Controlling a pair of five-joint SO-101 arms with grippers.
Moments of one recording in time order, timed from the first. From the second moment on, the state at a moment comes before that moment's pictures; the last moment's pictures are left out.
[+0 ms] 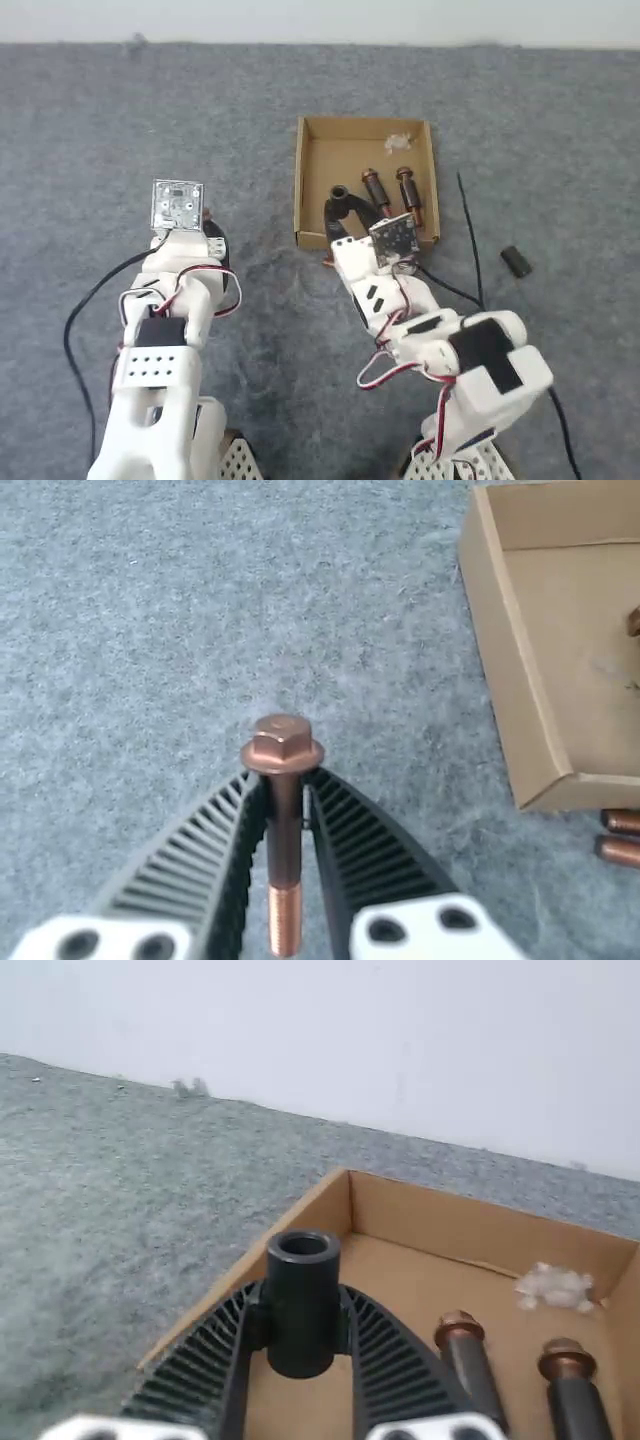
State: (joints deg) left arm -8.2 -53.4 80.4 23.5 -0.1; right arm -28.1 9.5 70.4 -63.4 -0.6
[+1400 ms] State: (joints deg) left arm -8.2 -53.4 82.8 18.2 -0.1; right arm -30.7 13.6 92.6 -95.2 -4.2
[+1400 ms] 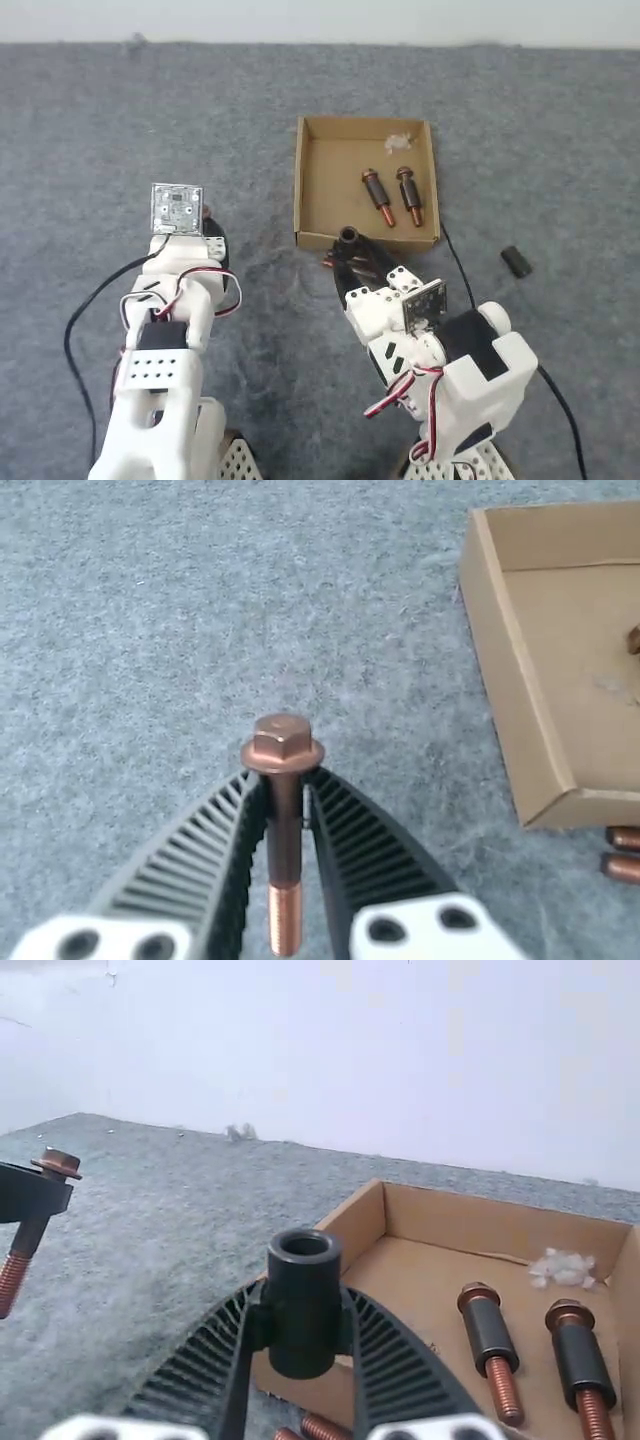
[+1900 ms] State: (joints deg) left arm 4.7 -53.4 90.9 1.5 3.4; right arm -29.9 16.2 92.5 -91.6 -8.1
